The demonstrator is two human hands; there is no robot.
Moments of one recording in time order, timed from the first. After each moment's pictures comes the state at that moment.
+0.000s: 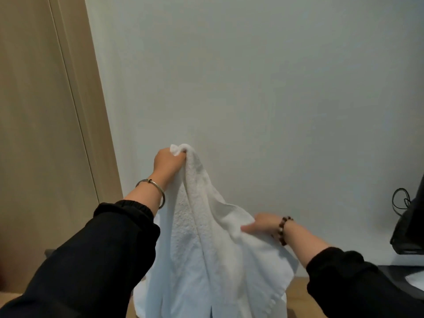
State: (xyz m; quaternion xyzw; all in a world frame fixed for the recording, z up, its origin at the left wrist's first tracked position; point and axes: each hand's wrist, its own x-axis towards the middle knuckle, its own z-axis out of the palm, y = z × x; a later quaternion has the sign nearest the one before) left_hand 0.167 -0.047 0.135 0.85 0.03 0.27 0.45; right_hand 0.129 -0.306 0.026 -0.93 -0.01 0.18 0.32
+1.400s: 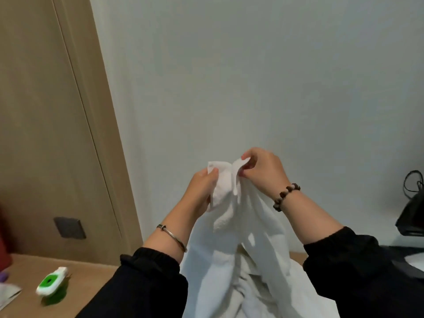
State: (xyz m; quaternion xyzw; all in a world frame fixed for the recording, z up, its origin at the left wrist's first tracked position) left_hand 0.096 -0.110 0.045 0.66 -0.02 0.01 0.75; right_hand 0.099 -0.264 0.082 -0.89 -0.10 -0.20 0.41
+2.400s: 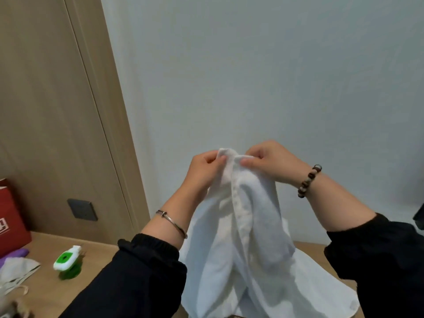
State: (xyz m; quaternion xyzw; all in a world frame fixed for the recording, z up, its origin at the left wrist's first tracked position) left_hand 0.086 -0.100 0.047 0.70 -0.08 0.10 0.71; right_hand 0.083 -0.268 0.100 -0.91 -0.25 -0.07 0.31
